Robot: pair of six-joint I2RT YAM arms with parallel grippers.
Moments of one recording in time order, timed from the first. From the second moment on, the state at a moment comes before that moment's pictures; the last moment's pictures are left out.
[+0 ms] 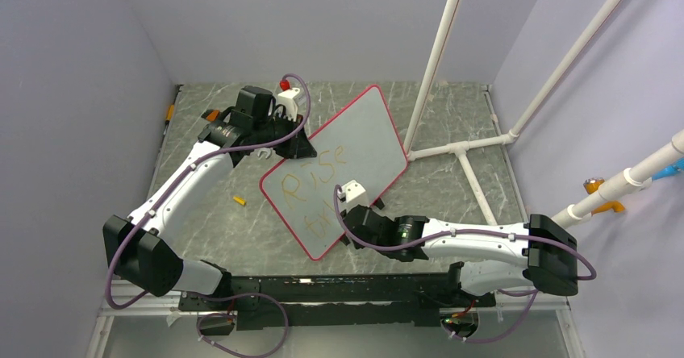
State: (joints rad) left arm -0.43 1.39 1.32 -0.62 0.50 -0.18; right arm 1.25 1.23 0.71 -0.29 0.43 0.49
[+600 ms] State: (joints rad) left arm -0.44 1.38 1.32 -0.62 0.50 -0.18; right arm 1.25 1.01 0.69 -0.13 0.38 0.46
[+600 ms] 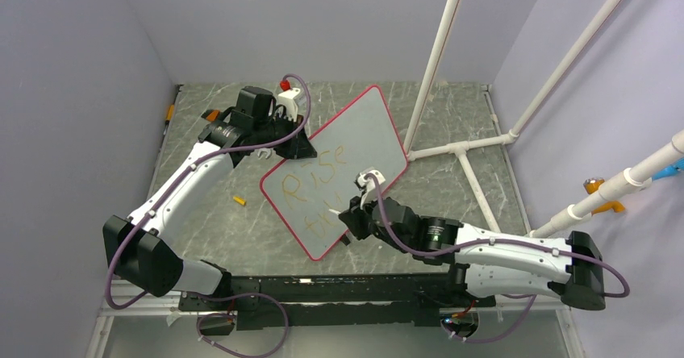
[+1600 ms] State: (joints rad) left arm -0.47 1.39 1.35 -0.64 0.47 -0.18; right arm 1.01 0.77 0.50 -0.11 0.36 0.43
